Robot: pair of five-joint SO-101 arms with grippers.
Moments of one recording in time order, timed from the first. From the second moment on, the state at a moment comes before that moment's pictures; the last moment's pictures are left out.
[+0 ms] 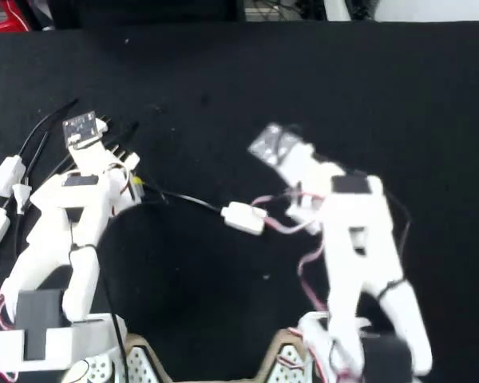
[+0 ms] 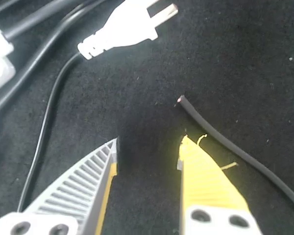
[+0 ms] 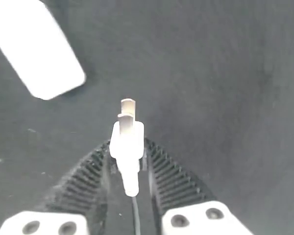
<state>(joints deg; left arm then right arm) -9.3 -11.9 46.6 38.5 14.0 -3.8 -28.7 48.3 57.7 48.0</state>
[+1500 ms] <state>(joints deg) -1.2 -92.0 91.8 31.6 9.8 -48.2 -37.6 69.1 17.6 6.0</state>
